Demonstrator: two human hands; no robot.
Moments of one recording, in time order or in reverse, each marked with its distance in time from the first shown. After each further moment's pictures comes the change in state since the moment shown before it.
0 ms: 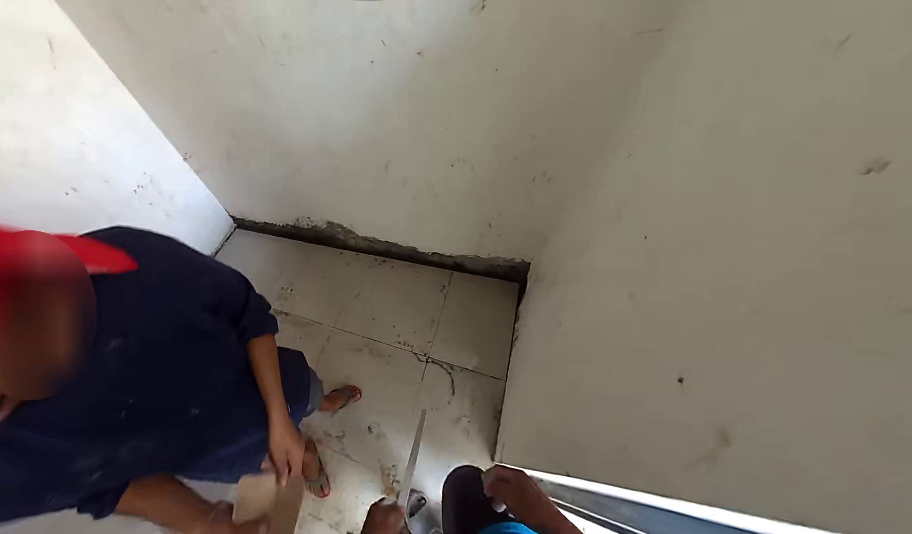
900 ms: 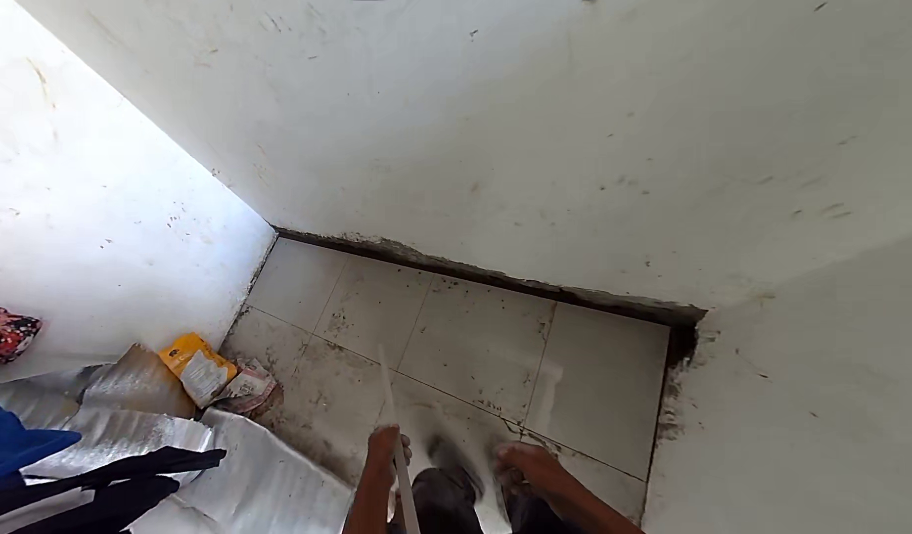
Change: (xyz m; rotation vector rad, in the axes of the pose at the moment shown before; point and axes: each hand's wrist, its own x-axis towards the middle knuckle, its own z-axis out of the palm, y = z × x) left_hand 0.307 0.409 -0.288 -0.611 0.300 -0.065; right_hand 0.374 -0.376 -0.109 0.477 -0.161 0.239
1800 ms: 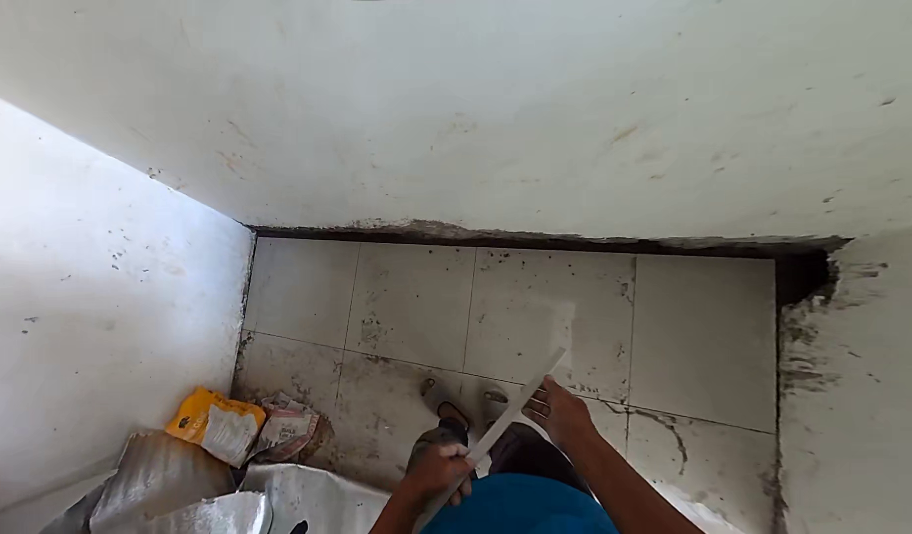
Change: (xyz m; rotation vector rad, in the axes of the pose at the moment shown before) left_hand 0.199 0.290 -0.188 0.800 -0.787 -0.182; right_hand 0.272 -0.233 0.262 0.763 0.656 0.040
